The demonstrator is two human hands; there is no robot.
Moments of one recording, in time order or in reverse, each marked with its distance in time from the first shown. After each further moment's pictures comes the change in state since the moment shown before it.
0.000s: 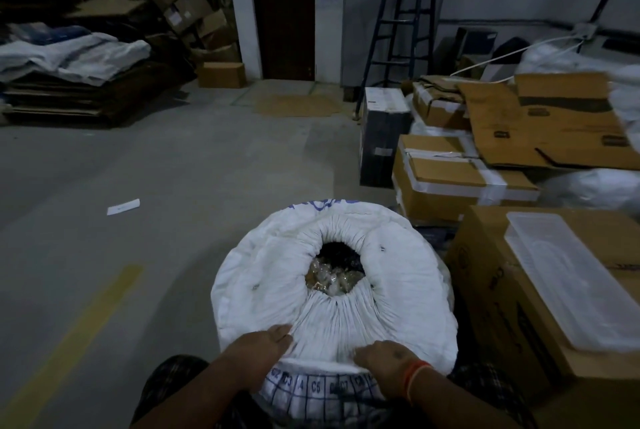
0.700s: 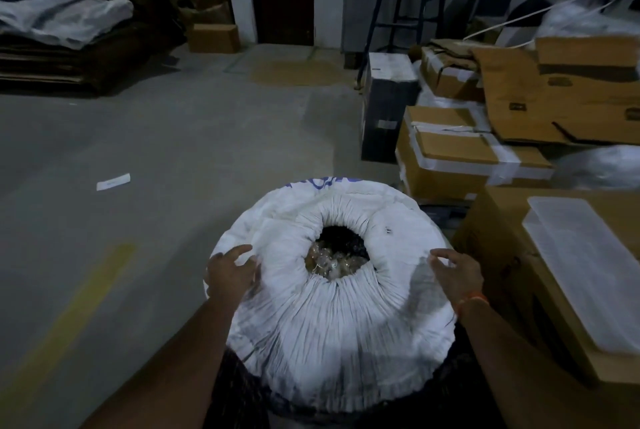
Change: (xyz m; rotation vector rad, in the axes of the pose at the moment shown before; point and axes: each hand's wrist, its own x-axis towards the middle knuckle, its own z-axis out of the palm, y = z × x) left_hand 0.063 -0.079 -0.033 -1.272 0.771 -0.806; right_hand 0.015 0.150 -0.027 0.972 0.960 0.815
